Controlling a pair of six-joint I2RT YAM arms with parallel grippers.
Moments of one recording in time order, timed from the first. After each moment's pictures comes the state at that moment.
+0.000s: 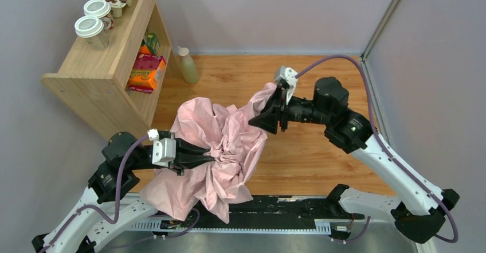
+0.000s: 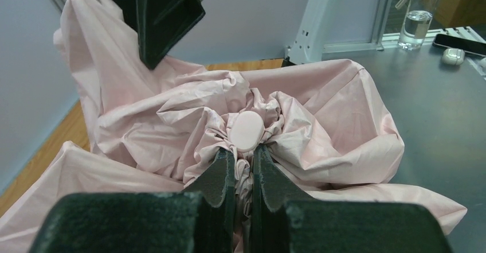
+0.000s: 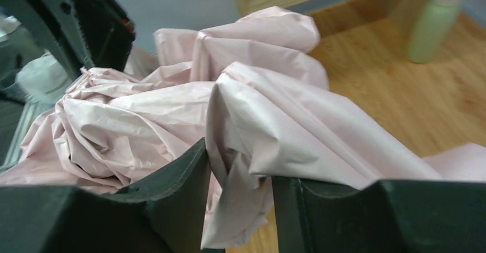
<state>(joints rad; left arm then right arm) -0.80 0.46 0.89 -0.34 0.71 0.09 0.76 1.03 1.27 -0.37 -0.55 0.13</state>
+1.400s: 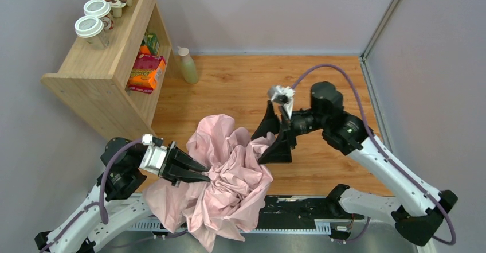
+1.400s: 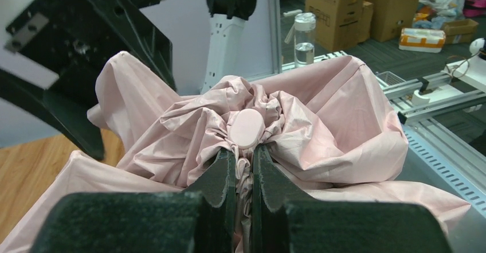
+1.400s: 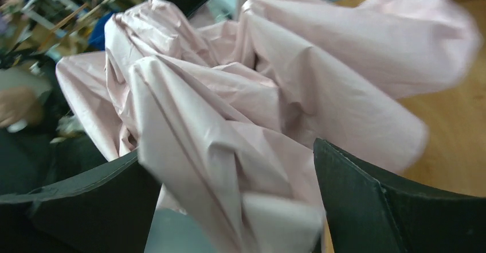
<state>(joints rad) -0.80 0.45 0.79 -0.02 1.01 -0.16 0.67 0.98 1.17 -0.36 -1.06 0.26</state>
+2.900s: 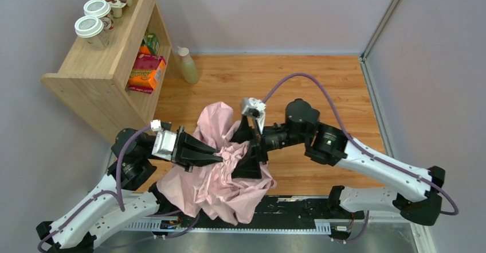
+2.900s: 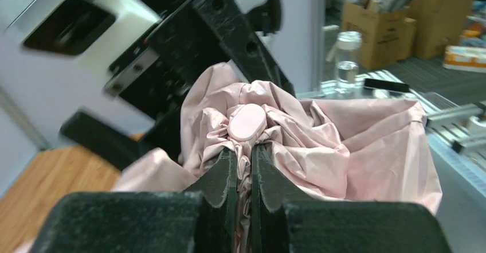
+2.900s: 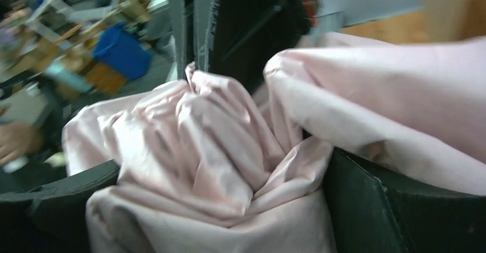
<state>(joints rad) -0.81 0.59 0.82 0.18 0.97 -0.17 1.12 1.17 1.18 -0.07 -0.79 0.44</state>
